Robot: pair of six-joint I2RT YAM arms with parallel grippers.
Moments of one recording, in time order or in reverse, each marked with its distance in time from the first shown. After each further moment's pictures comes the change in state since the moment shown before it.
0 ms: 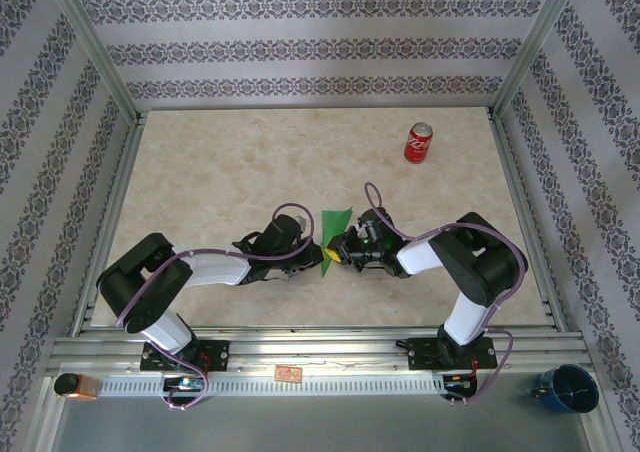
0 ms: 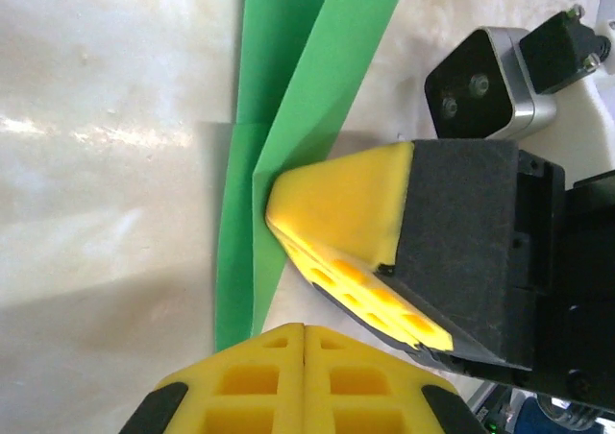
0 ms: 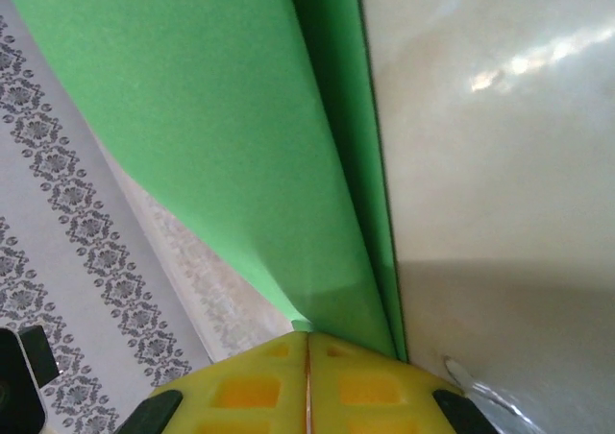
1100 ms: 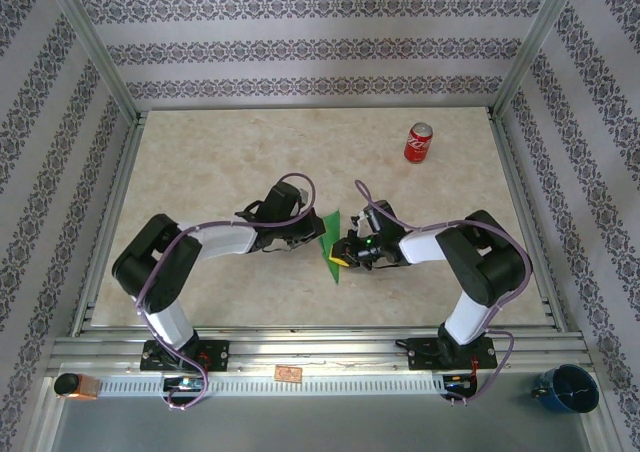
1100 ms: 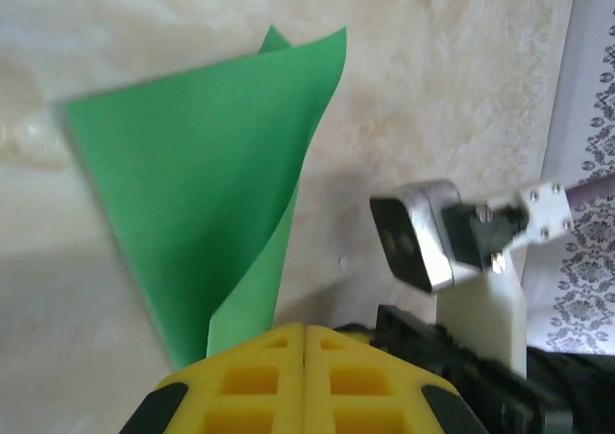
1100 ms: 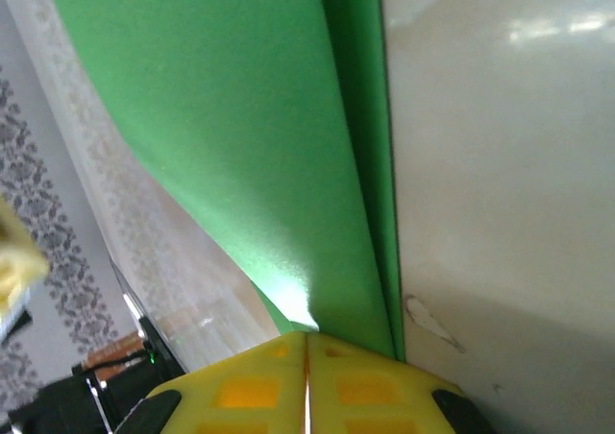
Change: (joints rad) left arm 0.142 0.108 0.233 -0.150 0.116 0.102; right arm -0.053 -0.021 0.082 -0.307 -0.165 -0.406
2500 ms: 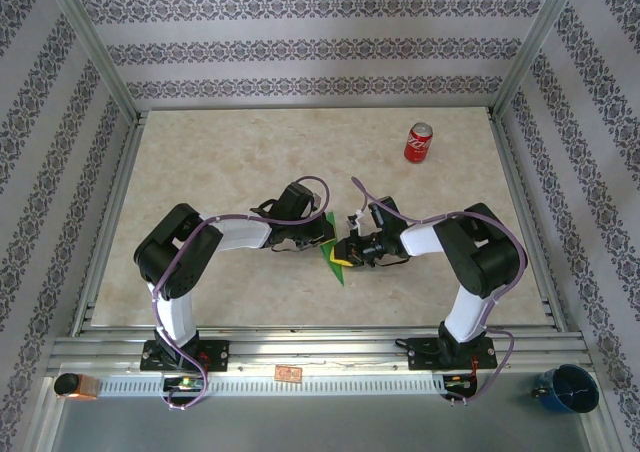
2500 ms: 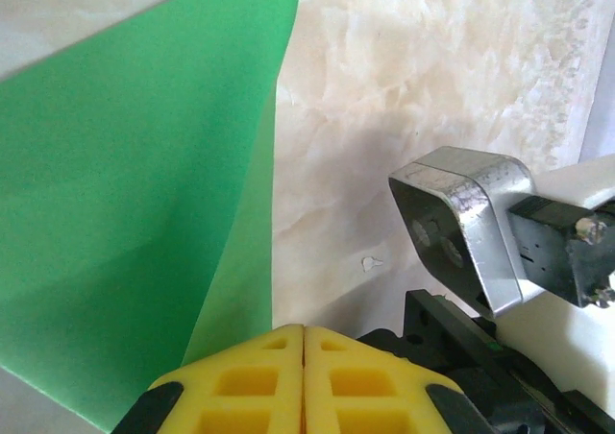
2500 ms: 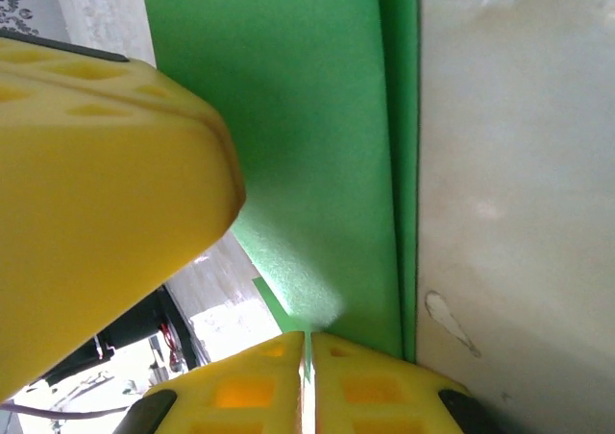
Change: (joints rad) left arm -0.016 0.158 0.110 -0.031 0.060 0.051; right arm -0.067 0.057 0.049 -0.090 -0.190 -0.266
